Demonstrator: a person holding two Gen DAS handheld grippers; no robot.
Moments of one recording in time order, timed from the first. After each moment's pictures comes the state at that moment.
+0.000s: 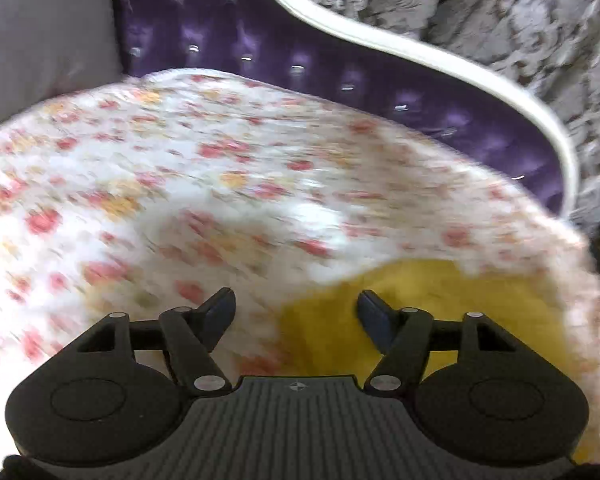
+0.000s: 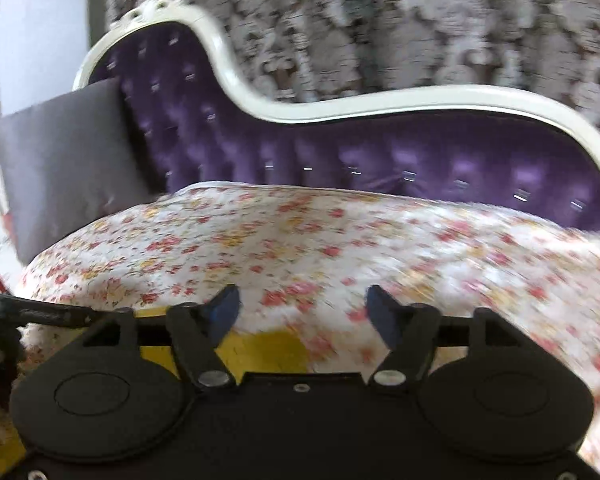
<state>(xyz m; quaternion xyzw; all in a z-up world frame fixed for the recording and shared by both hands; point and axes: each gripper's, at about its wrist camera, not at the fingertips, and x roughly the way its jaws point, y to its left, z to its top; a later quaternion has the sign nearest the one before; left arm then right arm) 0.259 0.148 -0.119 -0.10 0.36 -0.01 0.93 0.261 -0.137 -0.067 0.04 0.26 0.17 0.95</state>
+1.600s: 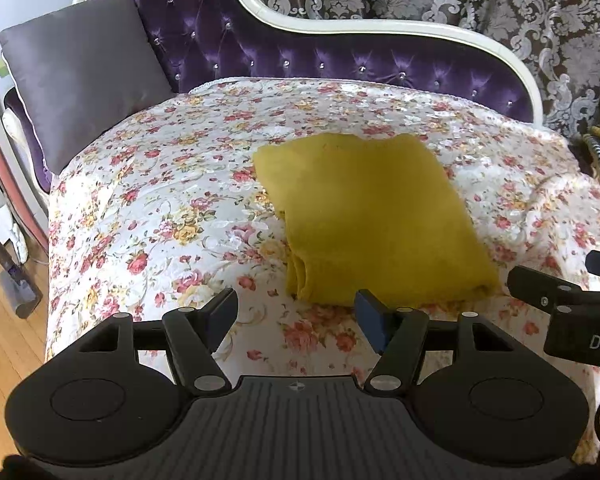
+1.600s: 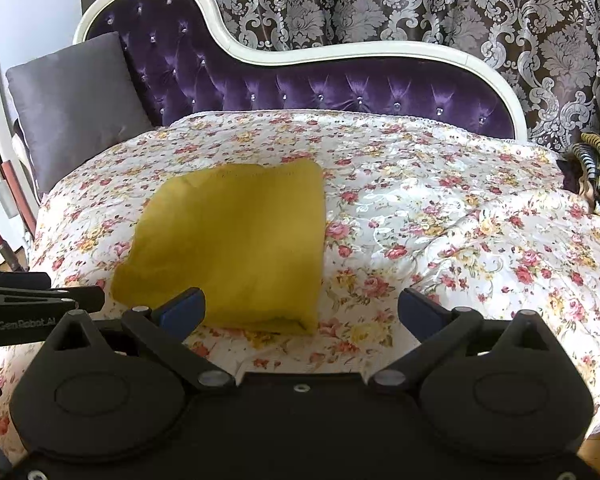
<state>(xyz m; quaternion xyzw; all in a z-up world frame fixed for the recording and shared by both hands) 0.027 0.011 -0.052 0.00 0.38 0.07 0.92 0.043 -0.093 -0.049 0.02 0.33 0.08 0.94</state>
